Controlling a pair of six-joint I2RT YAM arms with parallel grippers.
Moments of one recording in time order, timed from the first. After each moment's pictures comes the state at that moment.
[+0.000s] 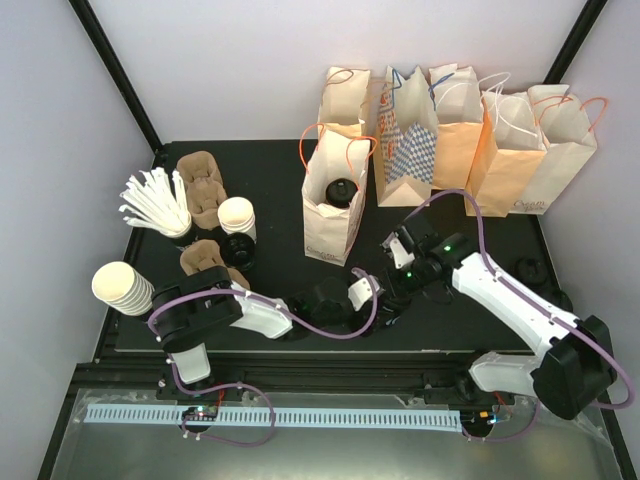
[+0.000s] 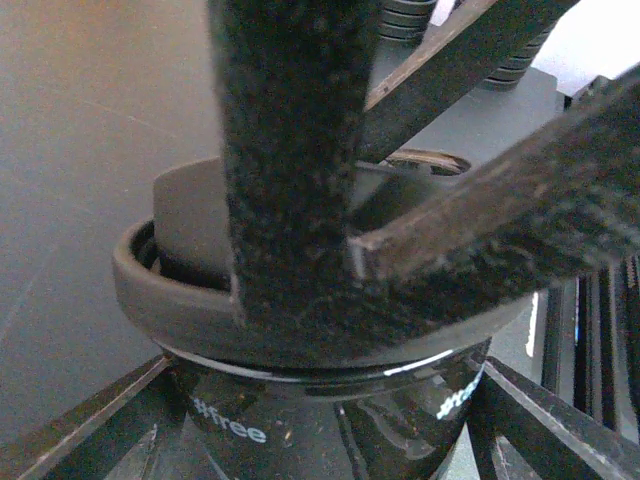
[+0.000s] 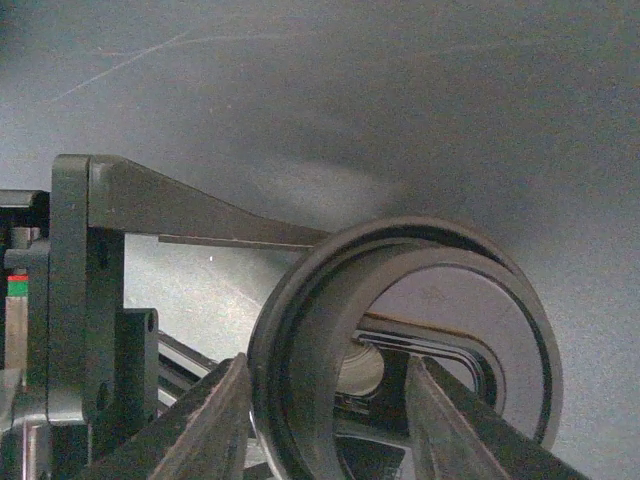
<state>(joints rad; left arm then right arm) -1.13 1.76 0.65 0.70 0.08 -0.23 0.59 1.25 0.96 -0.96 -0.26 0.29</state>
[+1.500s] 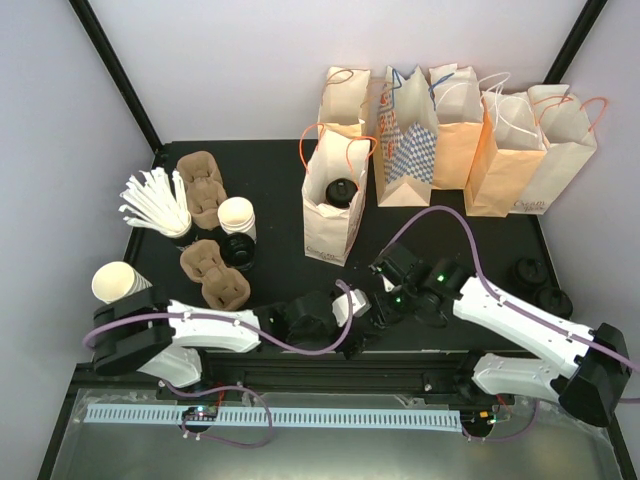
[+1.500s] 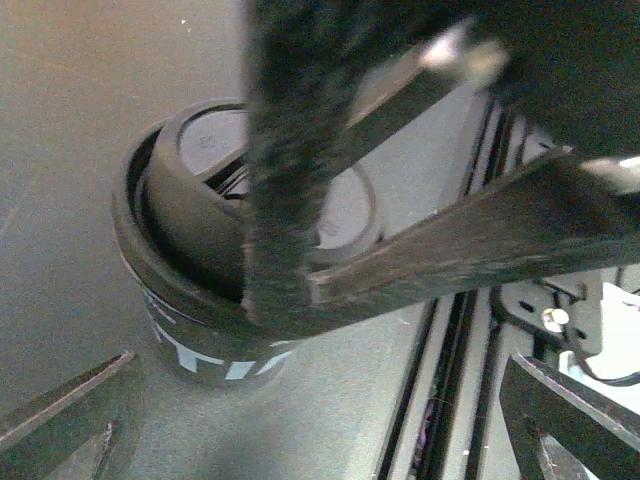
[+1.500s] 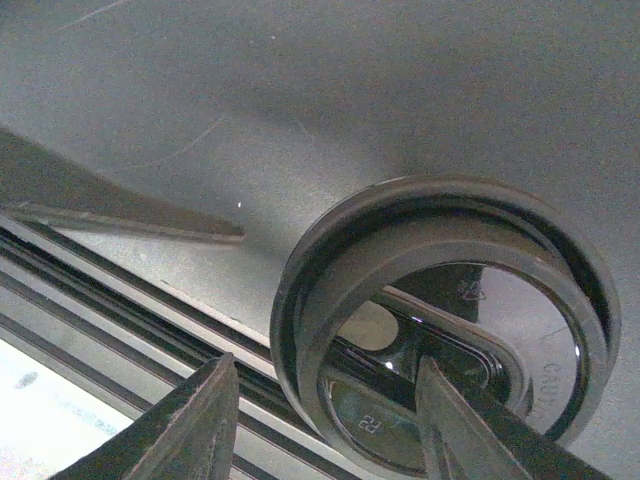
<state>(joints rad) -1.22 1.44 0.54 0.42 0.04 -0.28 0.89 1.13 0.89 -0.97 -0.07 0.51</state>
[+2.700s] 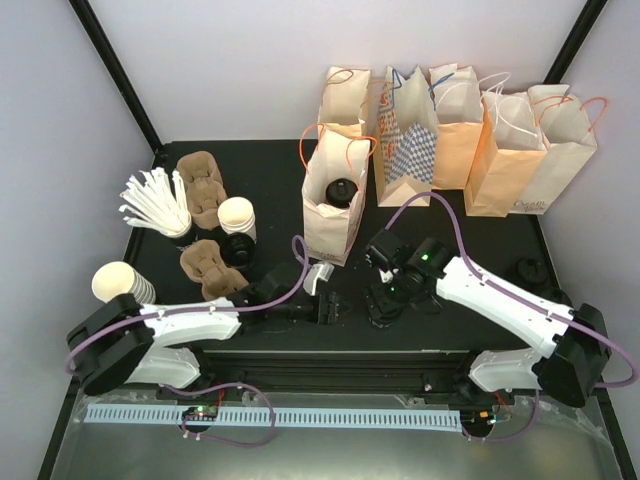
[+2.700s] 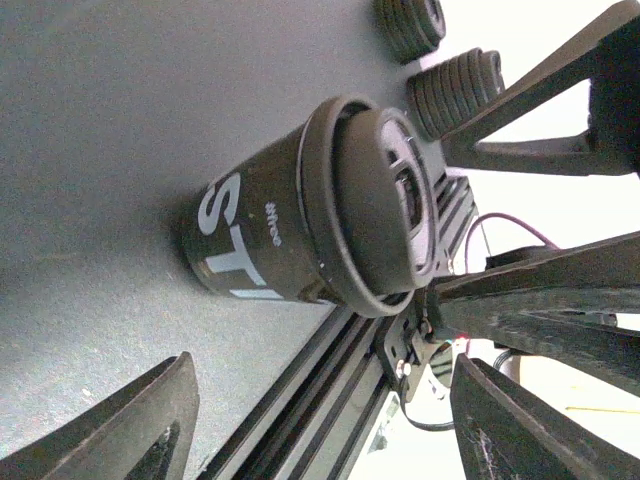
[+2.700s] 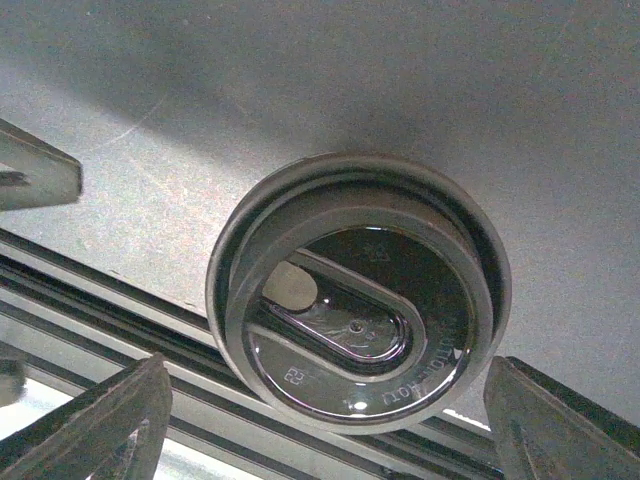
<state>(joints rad) -0.95 1.26 0.47 0.32 0.38 -0.91 0.86 1.28 1.07 -1.14 -0.01 0.47</state>
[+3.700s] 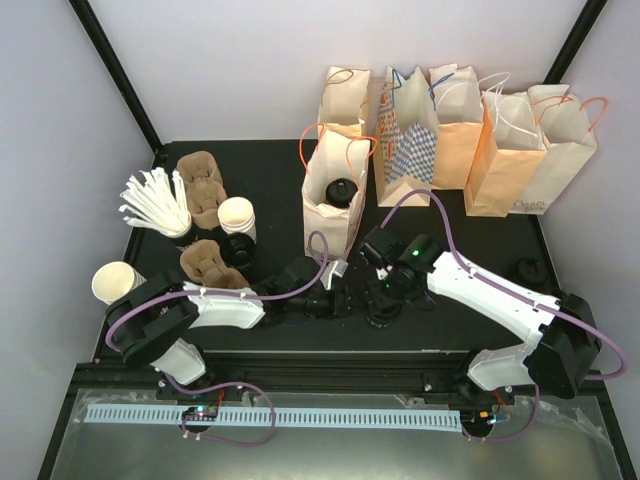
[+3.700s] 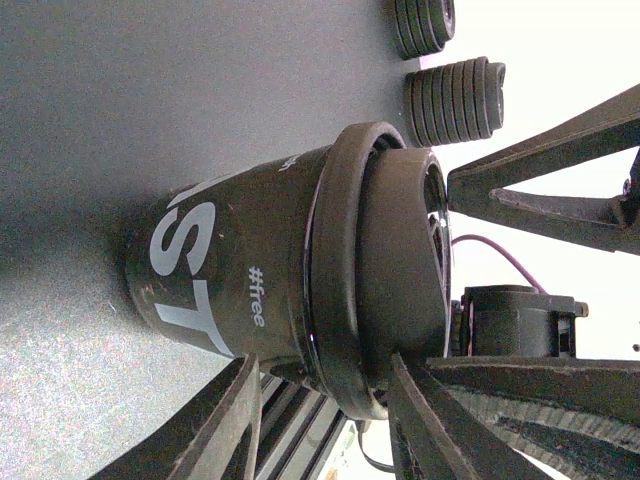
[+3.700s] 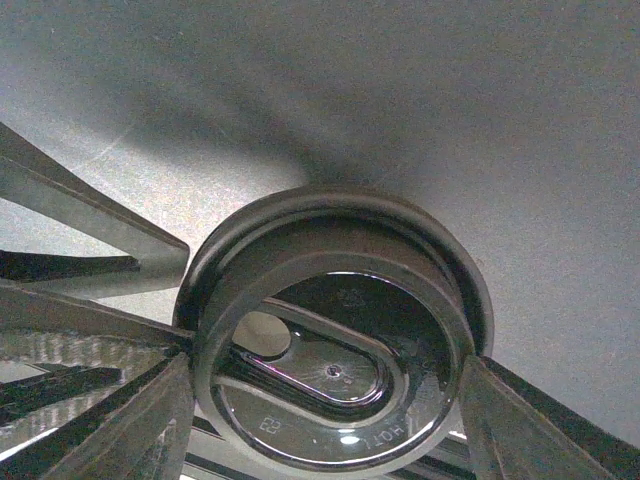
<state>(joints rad) -0.95 1.53 0.56 0.49 0.48 -1.08 0.85 1.35 1.08 -1.13 0.01 0.47</state>
